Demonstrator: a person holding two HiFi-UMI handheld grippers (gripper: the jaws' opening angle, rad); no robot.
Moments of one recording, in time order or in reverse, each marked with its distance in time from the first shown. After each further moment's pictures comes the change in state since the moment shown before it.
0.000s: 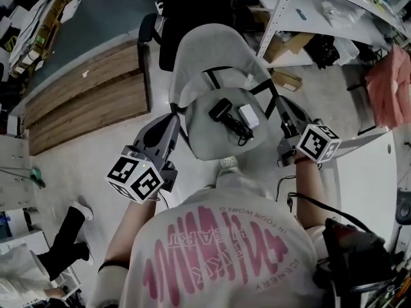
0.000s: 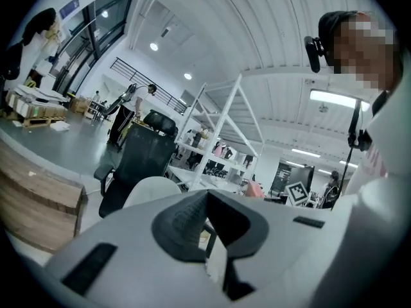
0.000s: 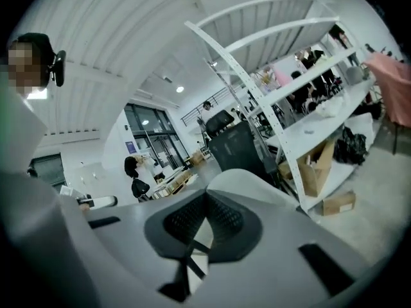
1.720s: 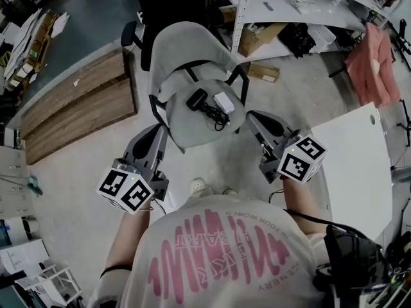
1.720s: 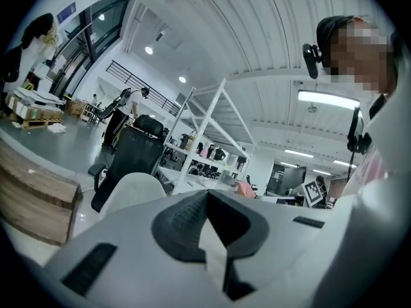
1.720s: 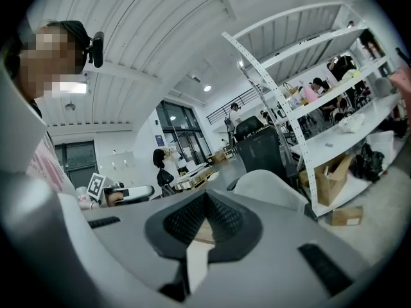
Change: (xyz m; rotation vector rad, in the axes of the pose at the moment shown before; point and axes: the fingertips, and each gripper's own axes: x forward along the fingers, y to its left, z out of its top) left arm -0.051 -0.110 -0.030 0.024 -0.025 -0.034; right arm -0.131 0.098 -0.029 -0.165 0.003 0.194
